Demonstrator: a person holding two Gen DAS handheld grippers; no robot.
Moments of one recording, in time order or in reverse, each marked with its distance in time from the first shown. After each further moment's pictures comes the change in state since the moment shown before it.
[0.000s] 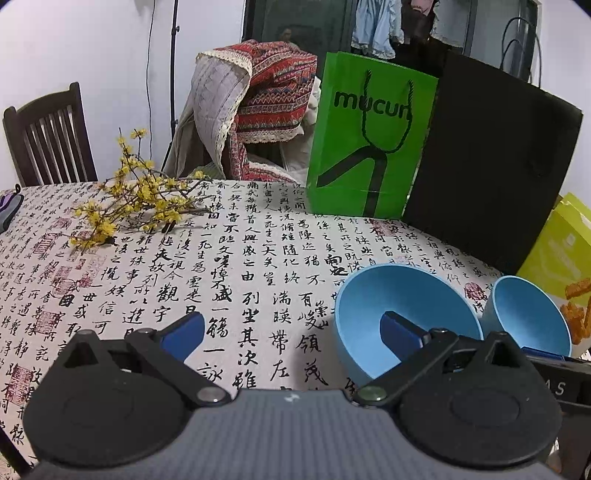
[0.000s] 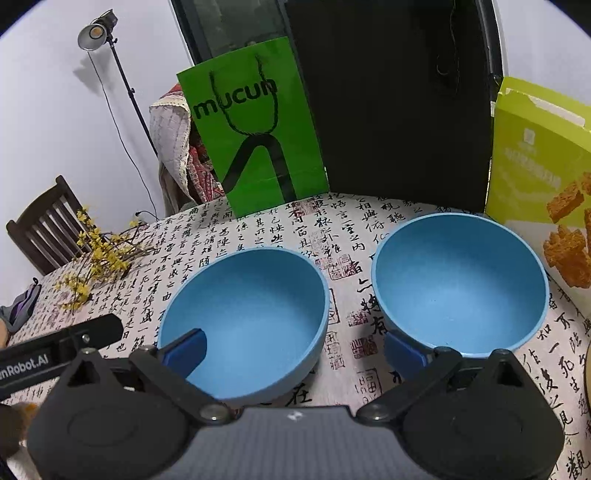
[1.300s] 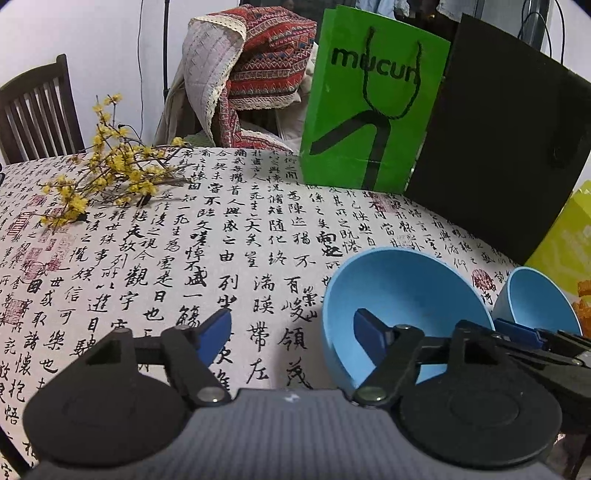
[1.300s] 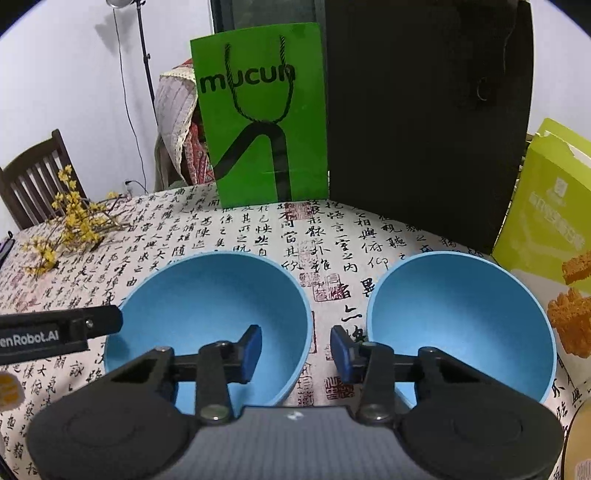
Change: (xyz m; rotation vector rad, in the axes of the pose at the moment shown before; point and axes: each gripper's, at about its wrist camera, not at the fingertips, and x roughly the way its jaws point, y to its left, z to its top) left arm 0.044 -0.013 0.005 -0.007 0.104 -0.012; right arm 0.036 0.007 0.015 -0.183 0.012 -0.082
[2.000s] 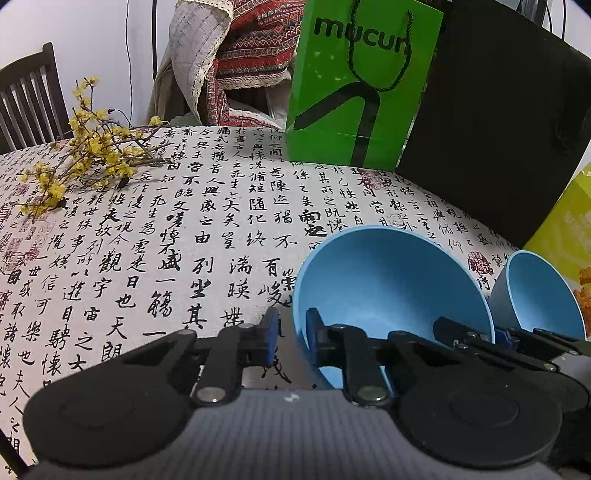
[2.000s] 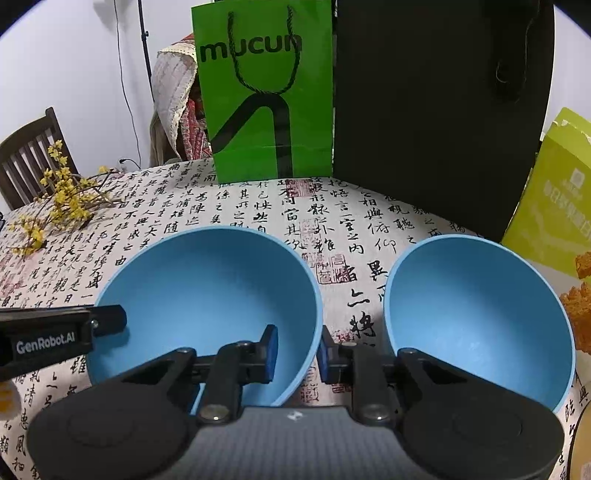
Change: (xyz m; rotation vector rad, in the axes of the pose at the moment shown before) left arm 0.020 -0.015 -0.002 0.009 0.067 -0.013; right arm 0.023 0.008 -0.002 -0.017 0.065 -0.020
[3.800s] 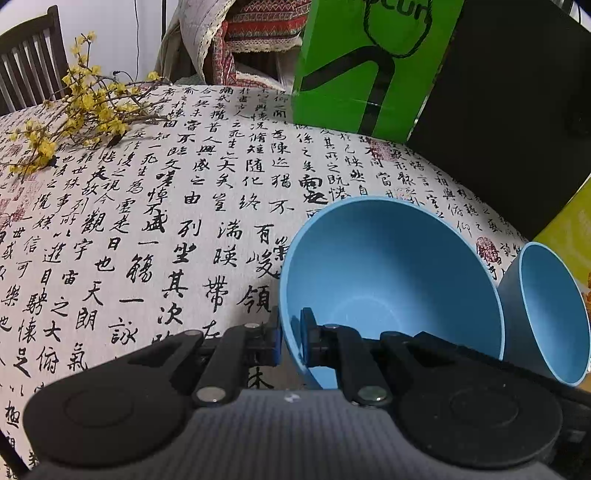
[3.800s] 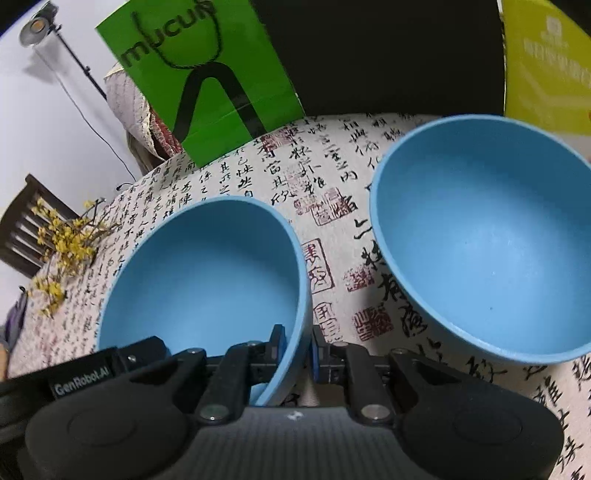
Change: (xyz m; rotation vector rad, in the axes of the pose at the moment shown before) left arm 0.024 -0.003 -0.002 -0.067 0.121 0.009; right arm 0.022 -0.028 -0.013 0.357 0.152 0.151
